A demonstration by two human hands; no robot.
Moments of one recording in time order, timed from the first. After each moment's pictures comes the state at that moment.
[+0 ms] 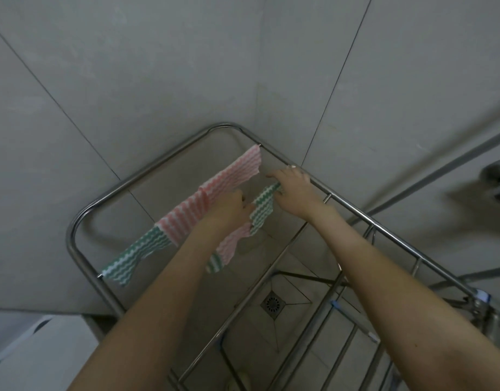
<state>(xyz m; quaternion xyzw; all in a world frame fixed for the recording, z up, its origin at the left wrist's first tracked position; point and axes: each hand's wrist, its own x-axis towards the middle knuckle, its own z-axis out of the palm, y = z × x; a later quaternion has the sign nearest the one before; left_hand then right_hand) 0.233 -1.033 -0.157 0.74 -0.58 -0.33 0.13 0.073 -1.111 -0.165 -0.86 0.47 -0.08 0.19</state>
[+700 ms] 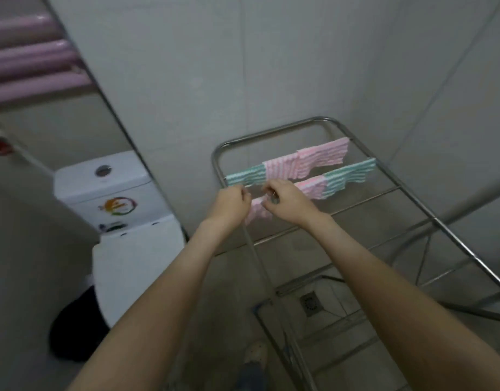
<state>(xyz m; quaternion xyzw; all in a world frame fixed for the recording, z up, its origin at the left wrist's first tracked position) 0.254 -0.777 -0.087 0.87 -0.41 -0.15 0.23 0.147 -0.889 -0.107 -0.93 0.22 -0.13 0.28</state>
